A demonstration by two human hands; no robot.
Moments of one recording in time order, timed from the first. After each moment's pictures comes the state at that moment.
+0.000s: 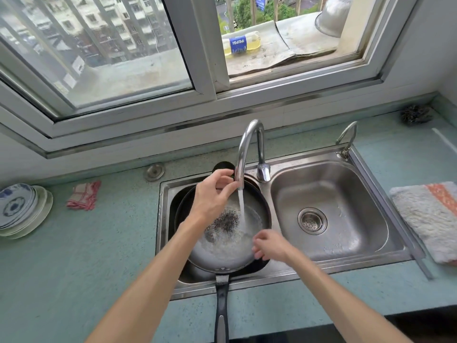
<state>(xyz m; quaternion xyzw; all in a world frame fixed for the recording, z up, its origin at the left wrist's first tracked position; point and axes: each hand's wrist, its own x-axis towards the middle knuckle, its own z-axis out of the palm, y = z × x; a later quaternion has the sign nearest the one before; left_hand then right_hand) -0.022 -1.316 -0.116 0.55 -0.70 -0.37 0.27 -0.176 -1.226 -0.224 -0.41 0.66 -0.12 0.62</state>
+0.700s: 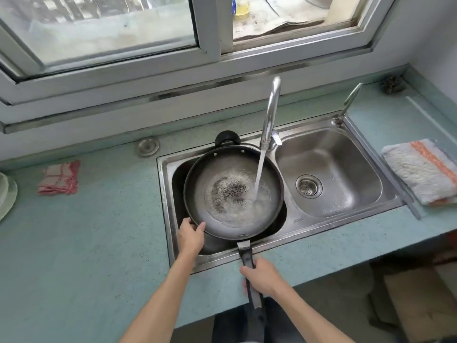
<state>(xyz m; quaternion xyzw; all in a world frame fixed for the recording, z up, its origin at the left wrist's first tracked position) 0.142 -1.253 -0.314 0.77 -0.45 -0.43 0.14 -0.021 -1.110 -0.246 -0.30 0.74 -0.11 0.59</state>
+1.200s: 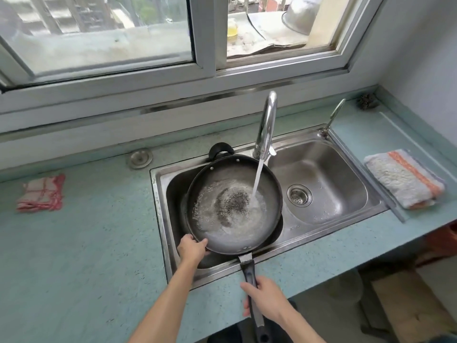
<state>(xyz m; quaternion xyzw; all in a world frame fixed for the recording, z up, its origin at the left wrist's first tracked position) 0.131 -1.256 -0.304 0.74 -0.41 -0.52 0.10 -0.004 -1.088 -0.250 -0.24 0.73 -0.22 0.60</state>
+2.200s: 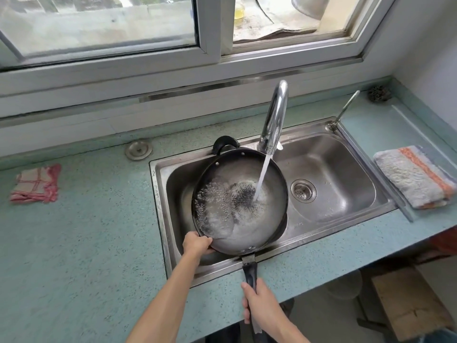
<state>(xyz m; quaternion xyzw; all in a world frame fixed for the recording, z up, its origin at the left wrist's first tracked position) 0.129 -1.271 -0.343 0.73 -0.32 -0.59 0.12 0.018 -1.084 -0.267 -0.19 0.74 -0.24 0.60</state>
